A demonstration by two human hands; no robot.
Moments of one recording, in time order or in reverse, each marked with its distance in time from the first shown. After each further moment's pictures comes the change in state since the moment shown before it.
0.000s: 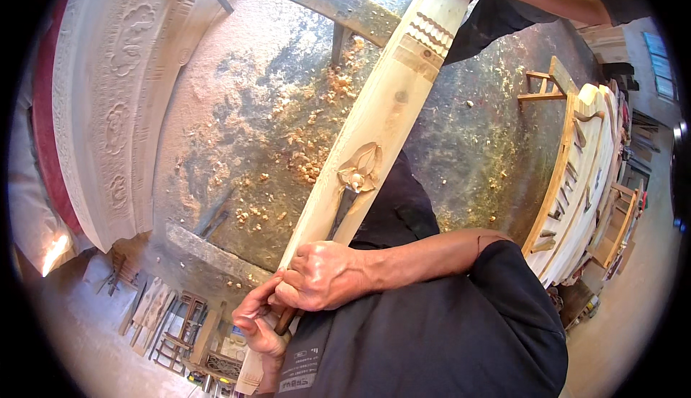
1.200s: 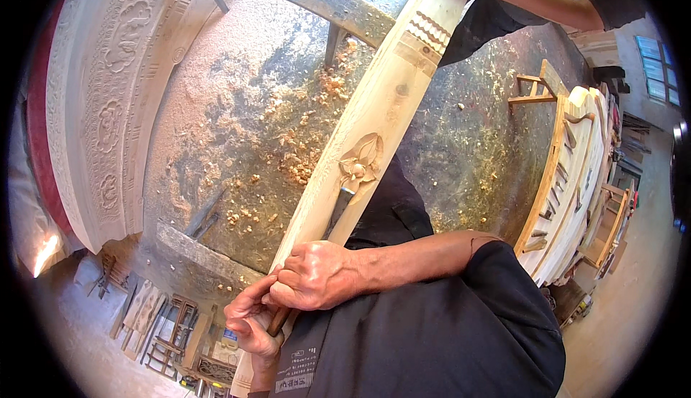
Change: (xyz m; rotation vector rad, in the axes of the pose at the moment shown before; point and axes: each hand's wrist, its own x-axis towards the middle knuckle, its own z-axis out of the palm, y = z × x) left_hand 0.004 0.002 -0.005 -0.067 -0.041 0.059; right_hand 0.004 -0.008 0.015 -0.006 0.067 -0.002
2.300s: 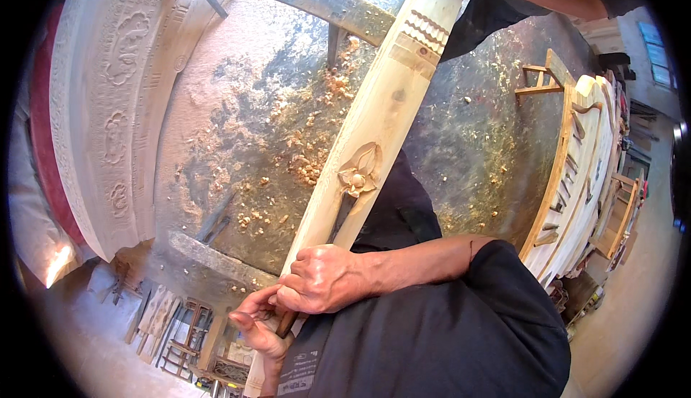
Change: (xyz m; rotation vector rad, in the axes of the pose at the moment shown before) left_hand -0.002 -0.005 -0.001 -0.012 0.196 -0.155; right_hand -0.005 0.005 -0.003 0.009 -0.028 0.030
